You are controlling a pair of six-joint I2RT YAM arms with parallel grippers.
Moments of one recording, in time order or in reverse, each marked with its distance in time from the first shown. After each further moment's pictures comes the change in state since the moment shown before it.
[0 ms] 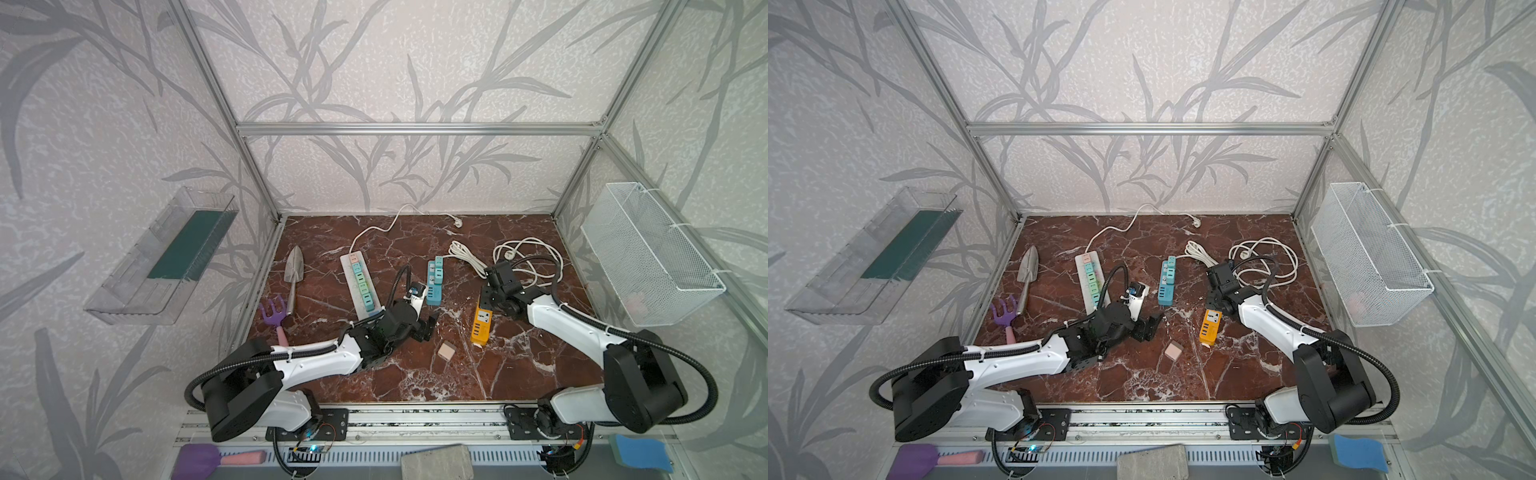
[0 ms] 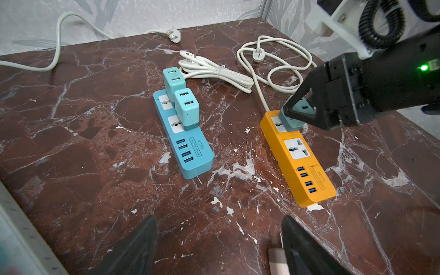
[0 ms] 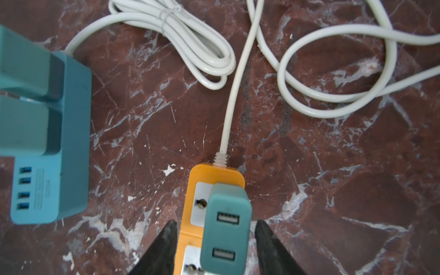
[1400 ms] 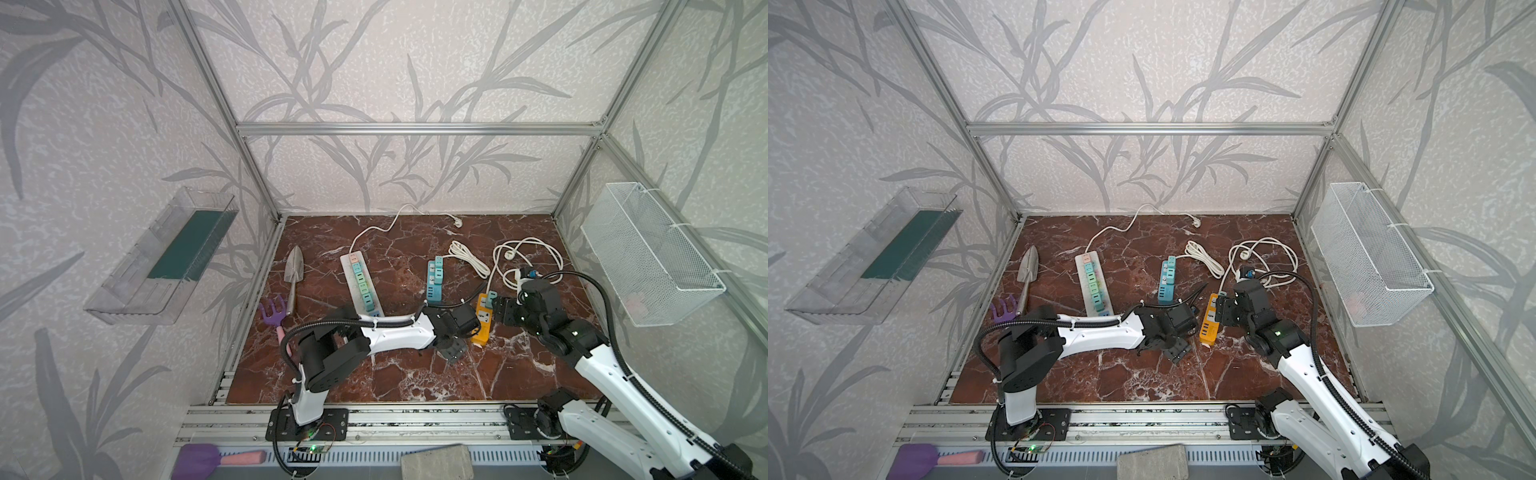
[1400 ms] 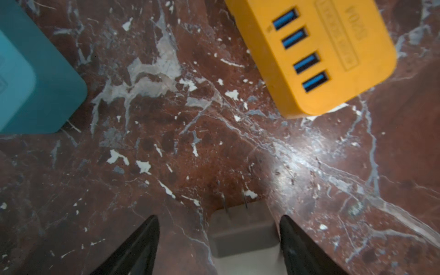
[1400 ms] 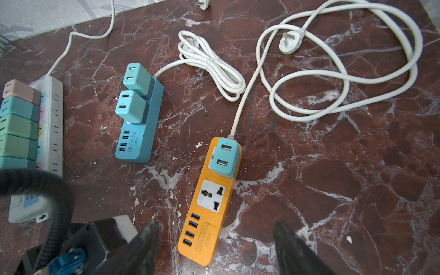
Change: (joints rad) left arm -0.151 0.568 0.634 -0.781 0.071 0.047; right arm 0.000 -0.524 -0.129 -0.159 -0.087 -0.097
